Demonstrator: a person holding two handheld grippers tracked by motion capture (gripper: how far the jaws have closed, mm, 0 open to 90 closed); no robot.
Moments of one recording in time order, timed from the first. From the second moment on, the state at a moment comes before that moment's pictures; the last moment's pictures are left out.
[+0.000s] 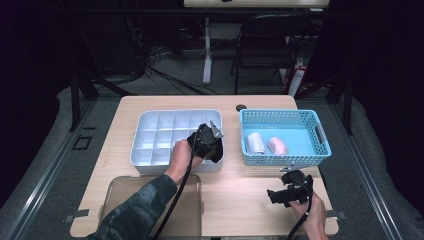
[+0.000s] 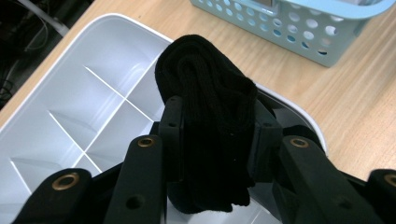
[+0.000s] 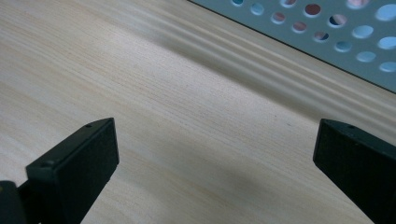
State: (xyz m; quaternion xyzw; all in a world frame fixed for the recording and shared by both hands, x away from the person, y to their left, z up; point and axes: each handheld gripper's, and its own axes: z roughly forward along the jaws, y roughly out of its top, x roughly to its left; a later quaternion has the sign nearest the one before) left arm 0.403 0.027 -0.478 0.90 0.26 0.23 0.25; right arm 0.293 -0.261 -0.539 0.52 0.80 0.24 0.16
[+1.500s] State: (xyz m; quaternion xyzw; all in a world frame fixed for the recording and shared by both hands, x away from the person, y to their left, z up) left arm 0.419 0.027 -0.509 0.91 0.31 0.11 0.26; right arm 0.294 -0.260 -0.539 0.52 0.81 0.23 0.16
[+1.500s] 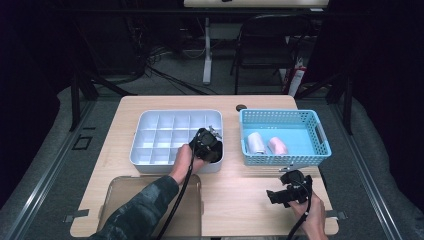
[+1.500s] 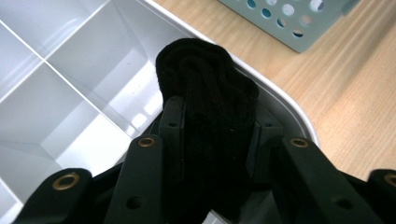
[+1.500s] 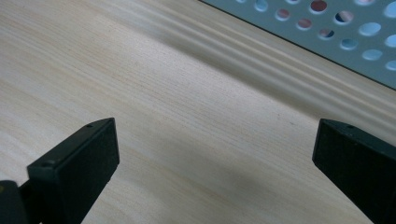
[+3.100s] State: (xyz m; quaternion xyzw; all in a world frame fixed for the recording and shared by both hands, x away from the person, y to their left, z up) left arm 0.431 0.045 -0.500 0.90 0.34 0.04 0.27; right arm 0.295 -0.261 -0.540 0.52 0.81 0.23 0.16
